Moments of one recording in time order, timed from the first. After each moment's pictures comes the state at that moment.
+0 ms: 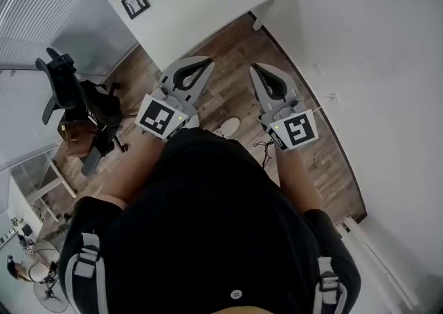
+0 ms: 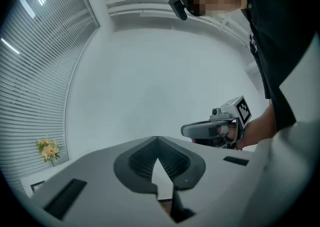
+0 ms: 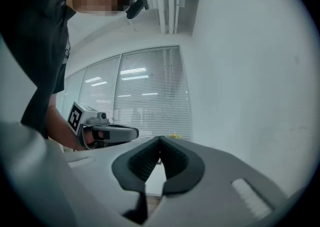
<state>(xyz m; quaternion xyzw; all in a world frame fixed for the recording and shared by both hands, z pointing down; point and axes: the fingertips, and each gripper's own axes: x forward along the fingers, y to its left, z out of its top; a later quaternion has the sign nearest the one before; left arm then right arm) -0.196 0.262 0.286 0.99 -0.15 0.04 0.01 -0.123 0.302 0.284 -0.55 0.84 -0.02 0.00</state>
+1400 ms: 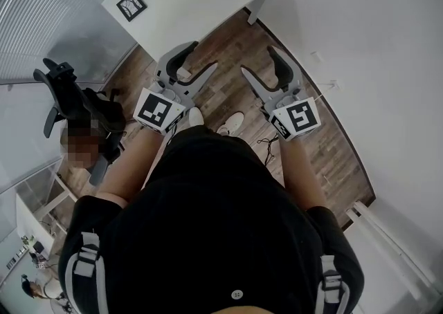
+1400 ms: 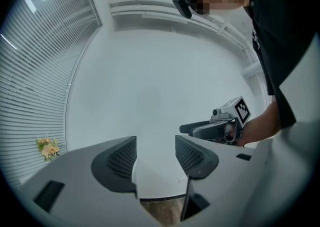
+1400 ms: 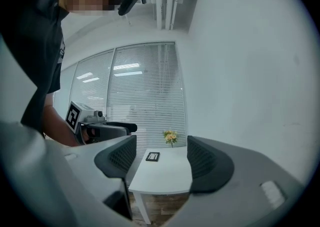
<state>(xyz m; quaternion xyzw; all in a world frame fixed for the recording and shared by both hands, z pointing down) -0.236 0.243 0.293 0.99 -0.13 0.03 0.01 -0.148 0.291 0.293 -0.59 0.81 -0.04 -0.01</state>
